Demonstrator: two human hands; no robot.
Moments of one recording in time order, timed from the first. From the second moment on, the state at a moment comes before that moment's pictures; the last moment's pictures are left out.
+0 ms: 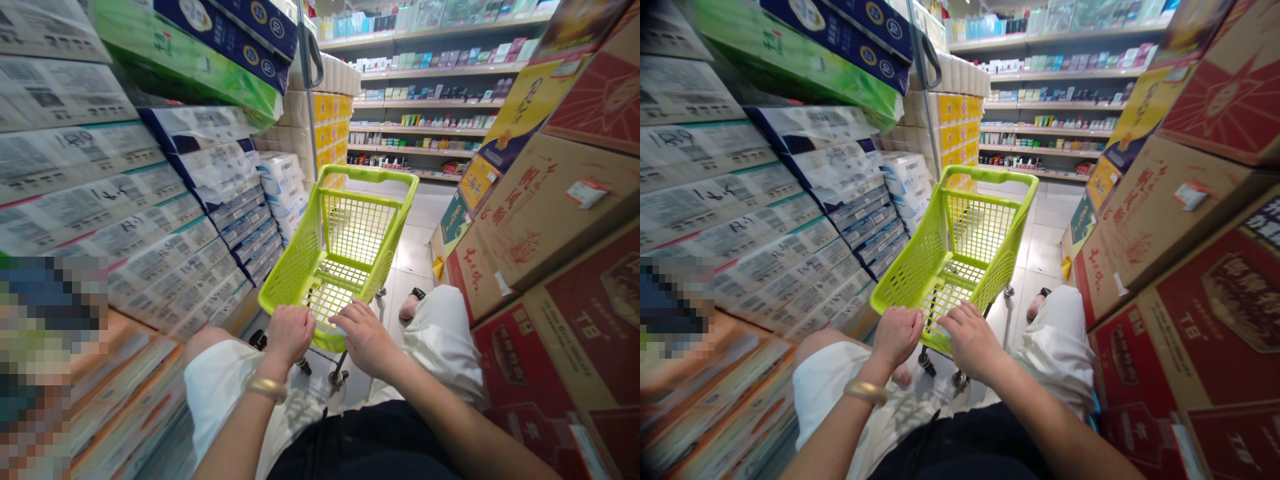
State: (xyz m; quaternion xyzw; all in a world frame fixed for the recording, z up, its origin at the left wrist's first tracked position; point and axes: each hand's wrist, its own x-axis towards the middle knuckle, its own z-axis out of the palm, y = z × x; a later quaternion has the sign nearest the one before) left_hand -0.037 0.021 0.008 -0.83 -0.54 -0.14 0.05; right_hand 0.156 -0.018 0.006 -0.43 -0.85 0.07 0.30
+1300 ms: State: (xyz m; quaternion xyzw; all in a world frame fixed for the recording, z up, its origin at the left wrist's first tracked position) left_hand -0.033 0.022 0.009 -0.83 -0.55 -0.12 0.04; right_hand 0.185 0.014 0.010 -0.42 -0.84 0.07 0.35
